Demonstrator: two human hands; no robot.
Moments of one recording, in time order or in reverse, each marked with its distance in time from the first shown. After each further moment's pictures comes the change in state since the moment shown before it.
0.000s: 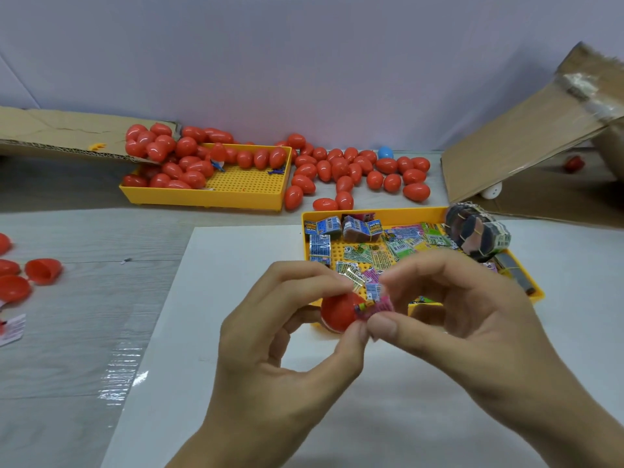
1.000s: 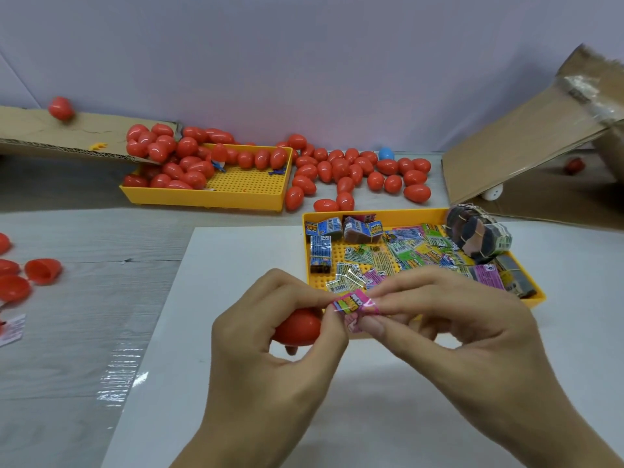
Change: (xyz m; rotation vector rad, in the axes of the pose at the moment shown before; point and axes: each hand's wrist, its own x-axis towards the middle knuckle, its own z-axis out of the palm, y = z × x) left_hand 0.005 0.010 -0.003 0.241 0.062 -0.105; right_hand -0.003 0.003 0.008 -0.233 0.069 -0.169
